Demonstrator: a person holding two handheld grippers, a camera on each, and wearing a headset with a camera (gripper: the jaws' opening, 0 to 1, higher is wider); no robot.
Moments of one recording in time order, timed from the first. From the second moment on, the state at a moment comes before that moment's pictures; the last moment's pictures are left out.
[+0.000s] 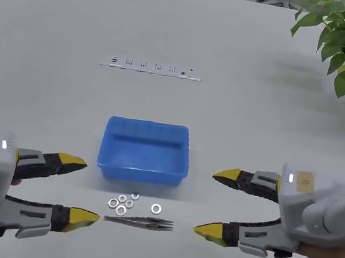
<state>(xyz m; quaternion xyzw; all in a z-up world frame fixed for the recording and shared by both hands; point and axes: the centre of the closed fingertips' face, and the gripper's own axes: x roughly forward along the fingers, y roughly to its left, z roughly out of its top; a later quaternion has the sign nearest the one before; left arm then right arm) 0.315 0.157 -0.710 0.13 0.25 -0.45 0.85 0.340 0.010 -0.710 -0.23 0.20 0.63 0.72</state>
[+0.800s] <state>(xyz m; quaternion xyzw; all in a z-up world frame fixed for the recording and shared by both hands) 0.308 0.144 -0.756 0.21 0.30 -0.52 0.77 0.324 0.041 -0.760 -0.33 0.22 0.70 0.60</state>
